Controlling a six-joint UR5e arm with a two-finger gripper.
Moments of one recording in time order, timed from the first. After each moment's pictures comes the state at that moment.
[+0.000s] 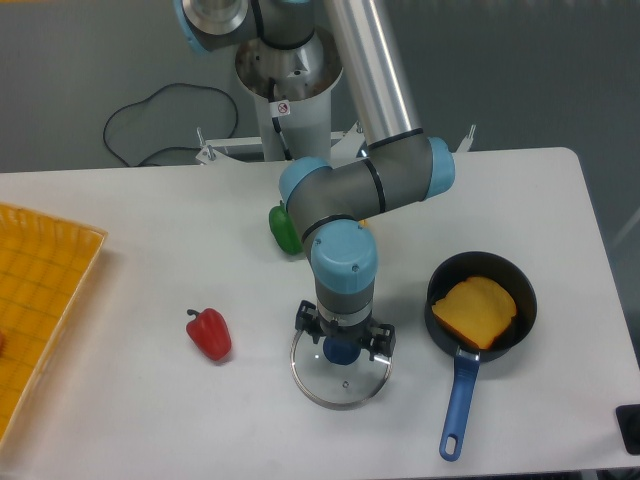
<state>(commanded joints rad) 2.41 -2.13 -1.56 -0.97 1.56 0.67</state>
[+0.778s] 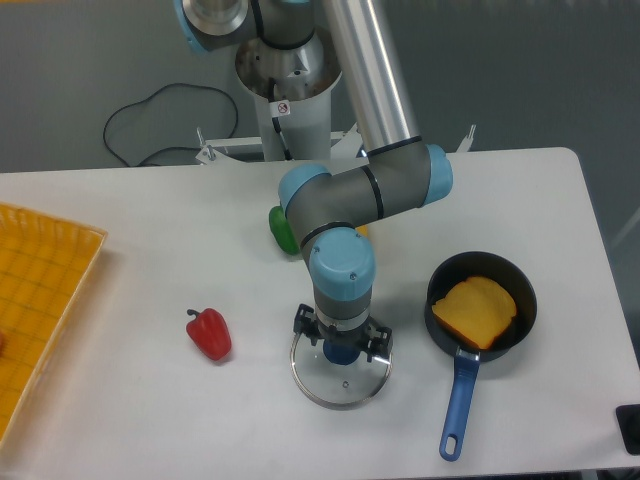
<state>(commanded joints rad) 2.39 -2.14 -1.57 -0.97 1.58 0.66</state>
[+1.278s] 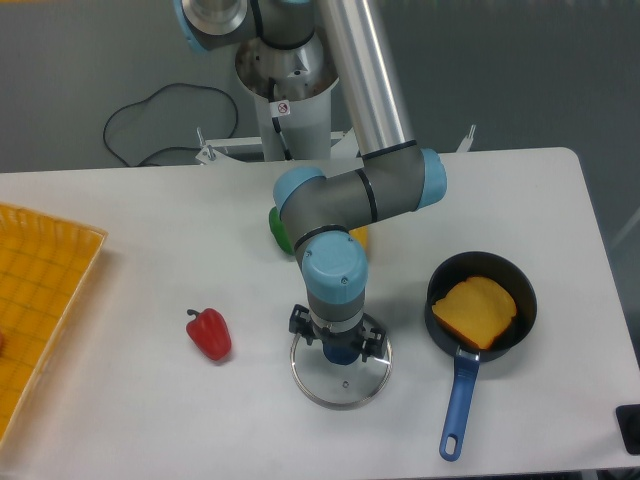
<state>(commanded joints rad) 2.39 -2.15 -1.57 -0.97 1.58 0.66</state>
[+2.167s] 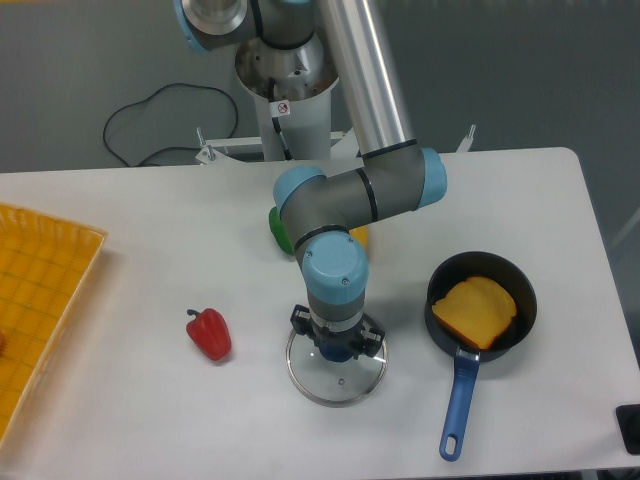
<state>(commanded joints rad) 2.39 -2.14 -1.56 -1.00 1.58 0.70</state>
